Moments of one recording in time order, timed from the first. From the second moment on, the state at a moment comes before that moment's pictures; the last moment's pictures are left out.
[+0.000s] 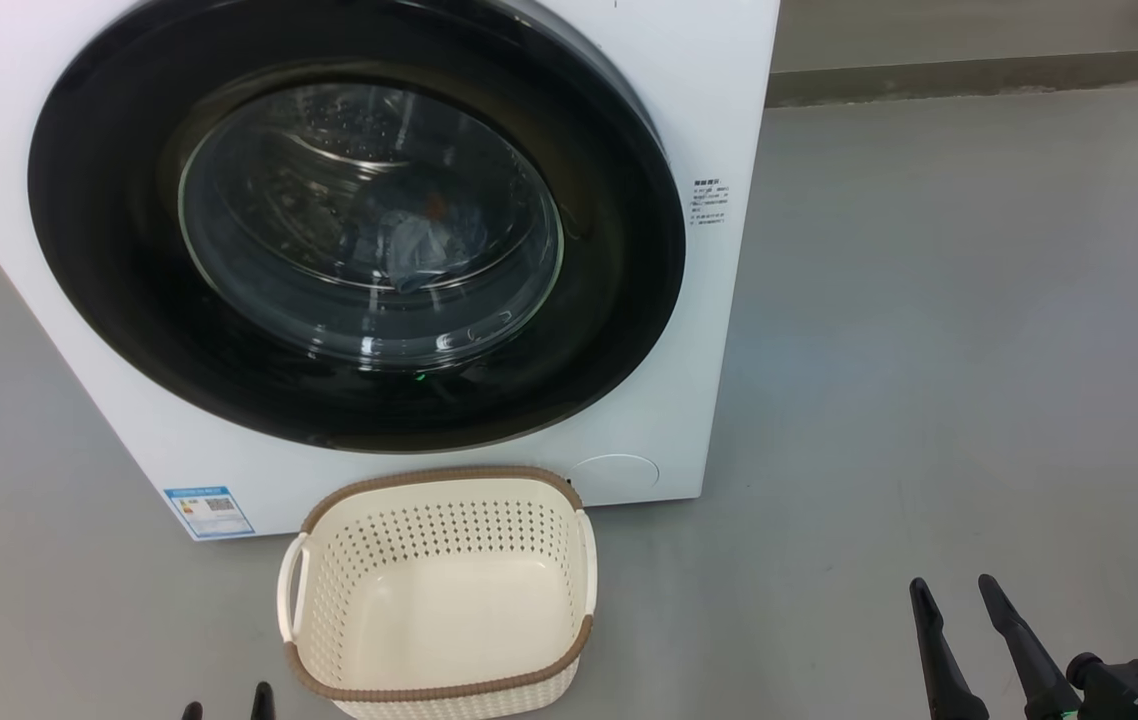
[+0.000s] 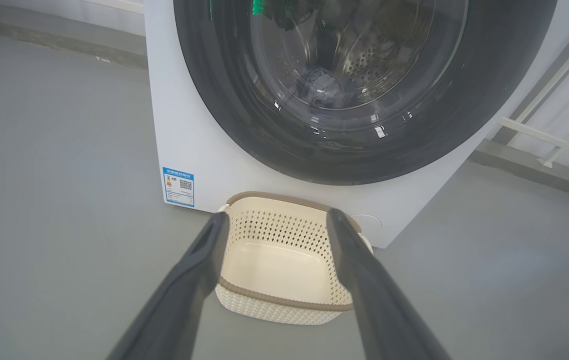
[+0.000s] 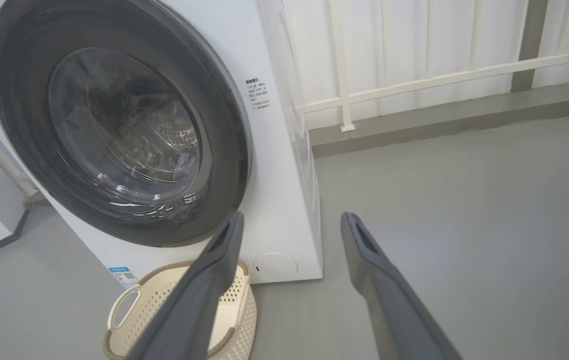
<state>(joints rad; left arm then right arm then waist) 0.16 0.04 -0.01 0.23 -0.39 -0.09 -0.26 0.11 -0.06 -0.05 0.14 0.29 0.14 -0.26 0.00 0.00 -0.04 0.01</state>
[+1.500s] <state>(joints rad) 0.16 0.02 -0.01 0.29 -0.54 -0.09 -0.21 0.11 -0.05 -0.05 0.23 0.45 0.14 -0.21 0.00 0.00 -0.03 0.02</state>
